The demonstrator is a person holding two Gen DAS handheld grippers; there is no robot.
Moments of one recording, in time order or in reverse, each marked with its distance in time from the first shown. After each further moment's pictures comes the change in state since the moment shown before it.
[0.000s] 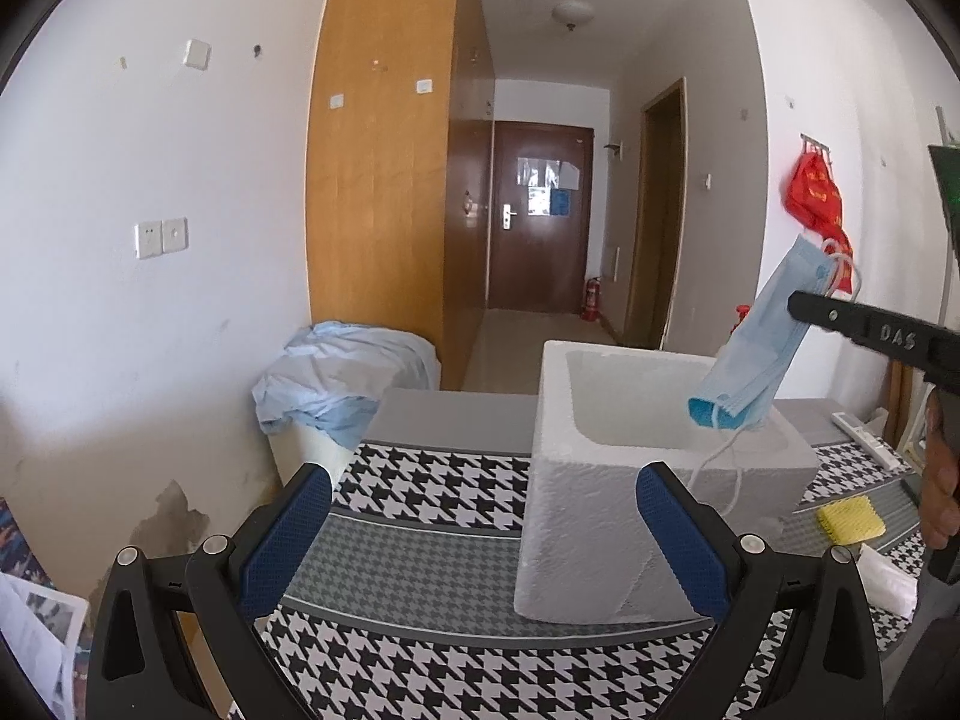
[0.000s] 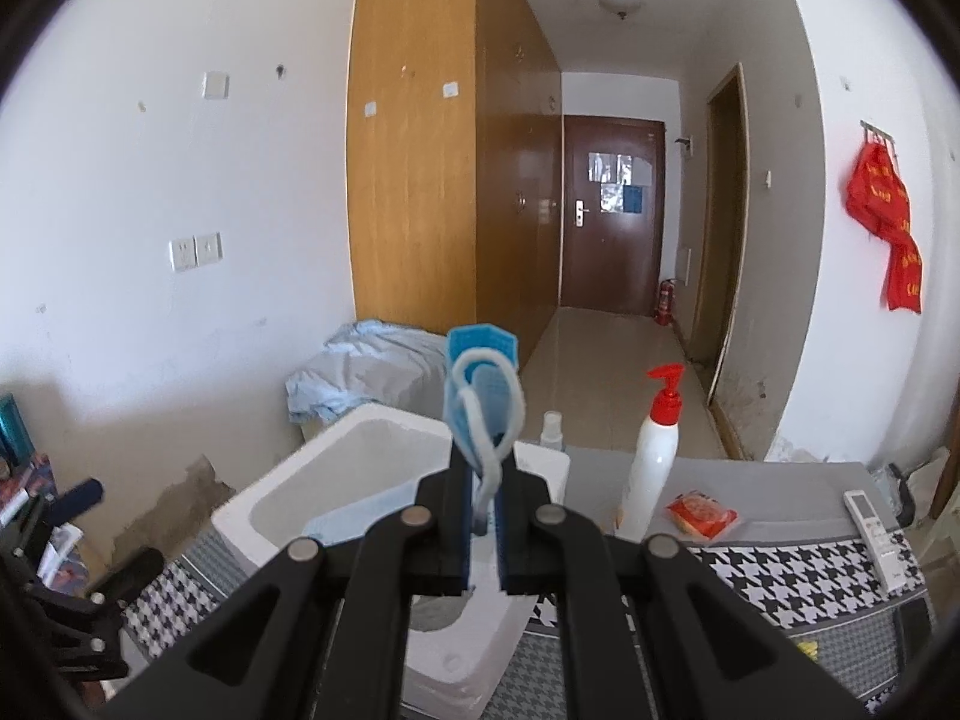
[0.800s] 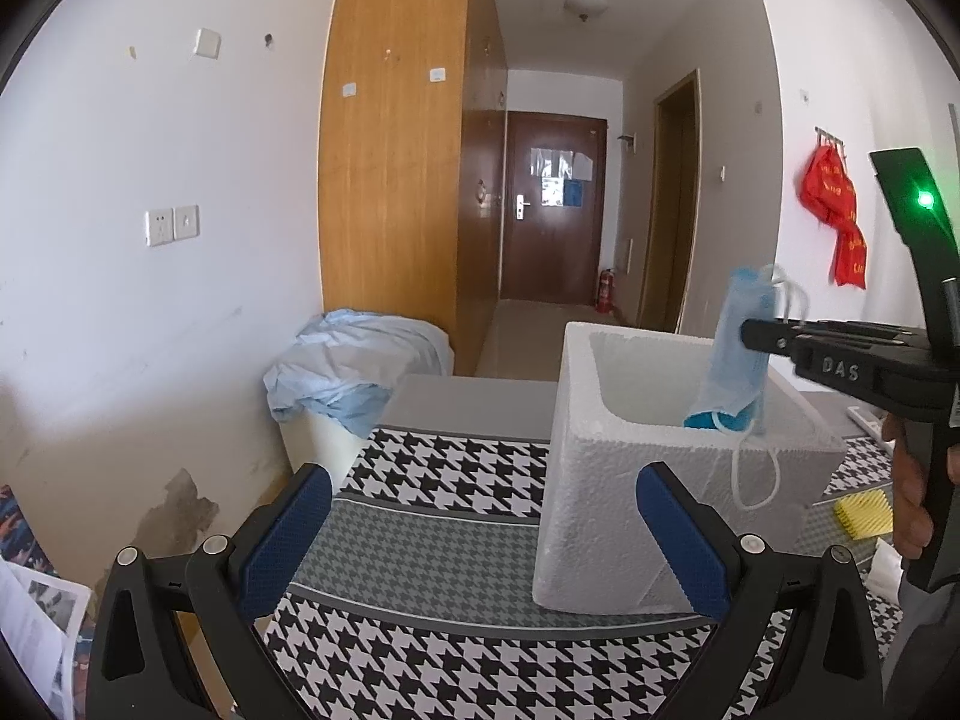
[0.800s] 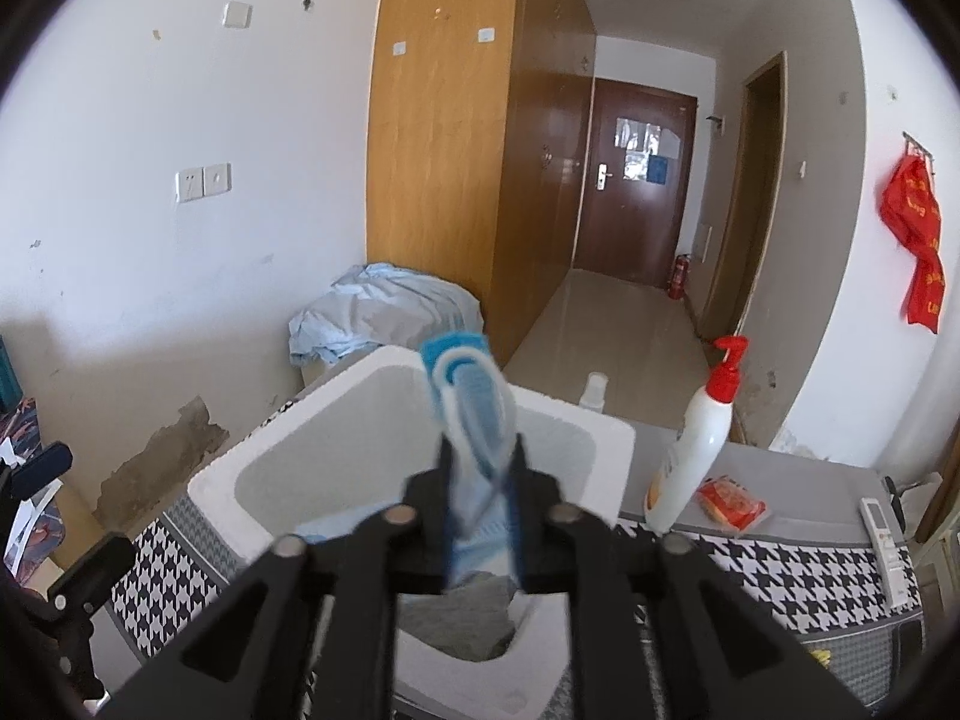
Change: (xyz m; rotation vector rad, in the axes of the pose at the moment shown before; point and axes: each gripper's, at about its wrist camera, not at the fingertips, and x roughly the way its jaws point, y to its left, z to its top) left arm 0.006 0.008 -0.008 -0.006 0.021 0.028; right arm 0.040 0.027 -0.006 -0.087 0.123 0.018
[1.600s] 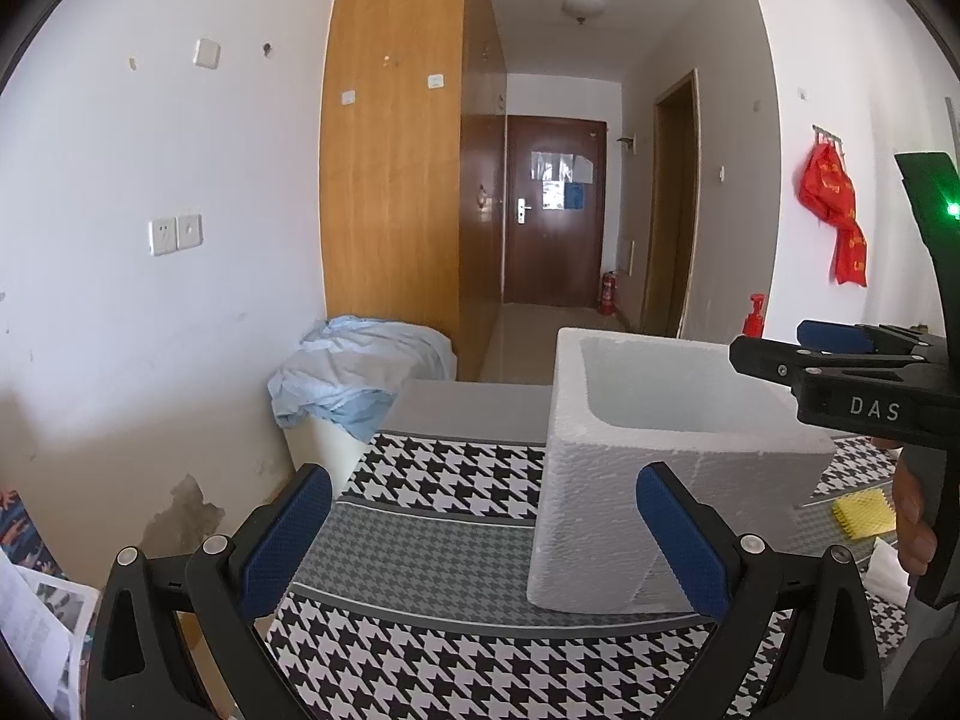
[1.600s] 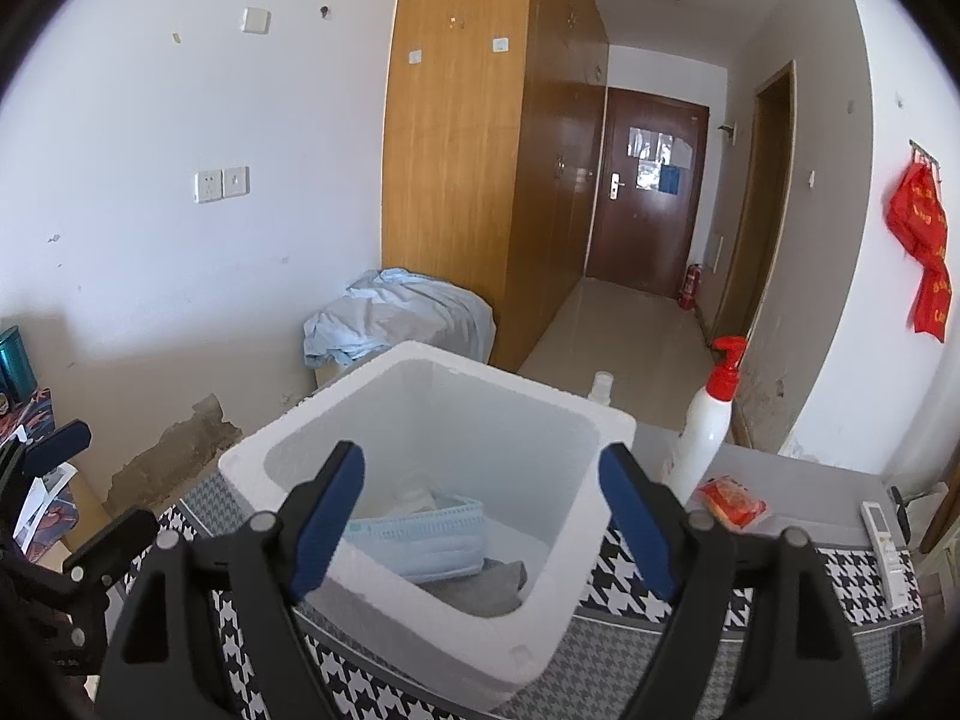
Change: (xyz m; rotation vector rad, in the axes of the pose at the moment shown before) left arm -0.009 -0.008 -0.001 0.014 -0.011 0.008; right arm -0.021 0.002 -0.007 -0.009 -0.029 0.027
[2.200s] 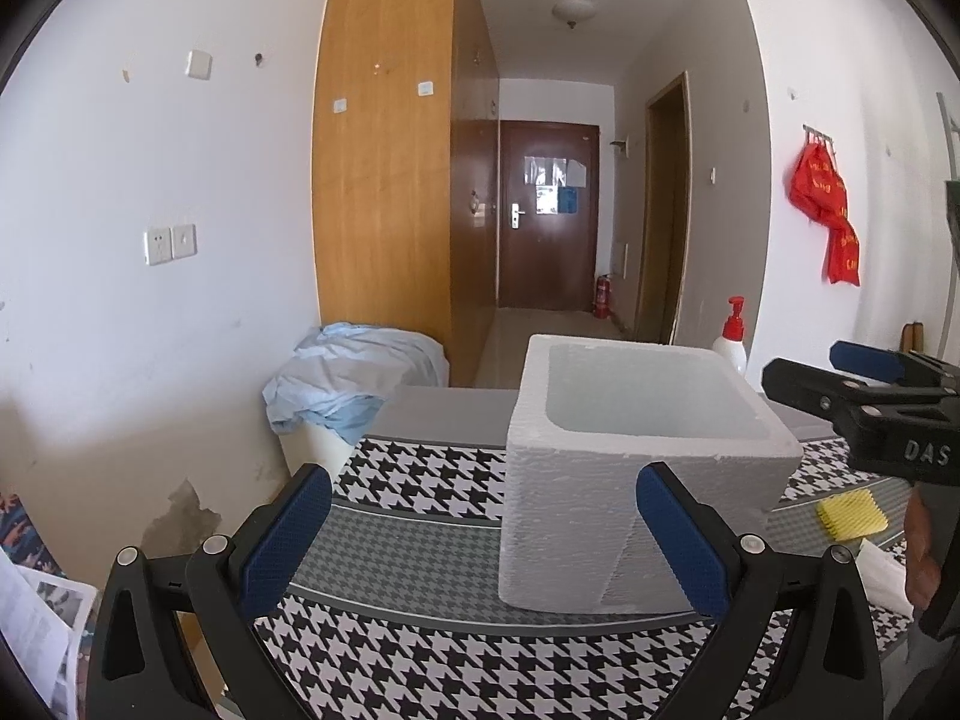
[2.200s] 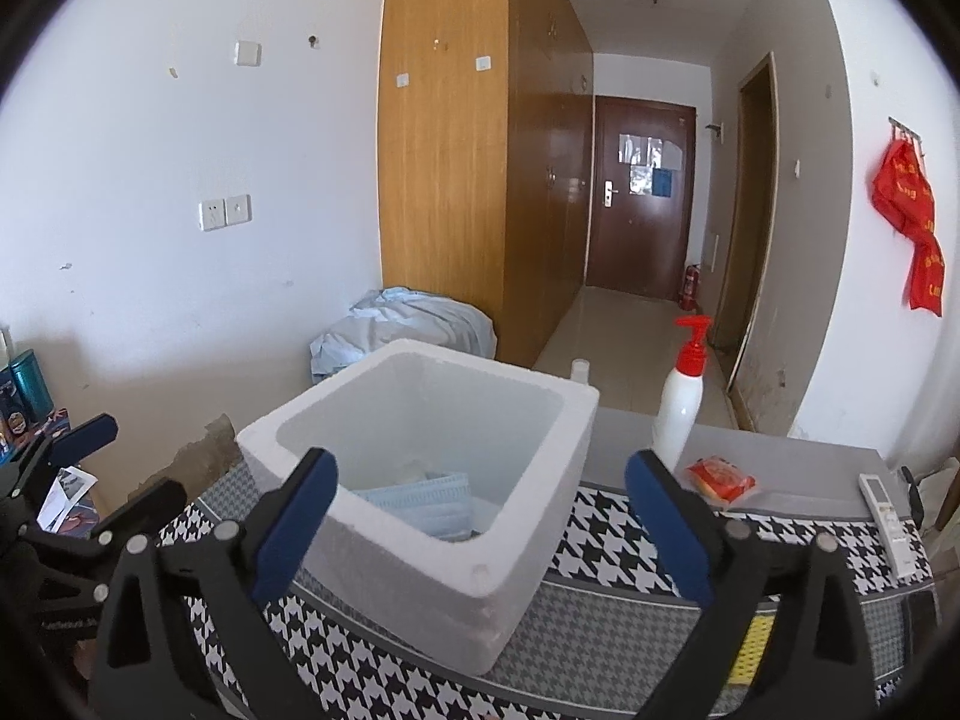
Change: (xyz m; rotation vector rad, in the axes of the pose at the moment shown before) left arm -0.009 -0.019 0.004 0.006 -0.011 -0.005; right arm -0.031 -0.018 -0.021 0.057 -0.046 0.022
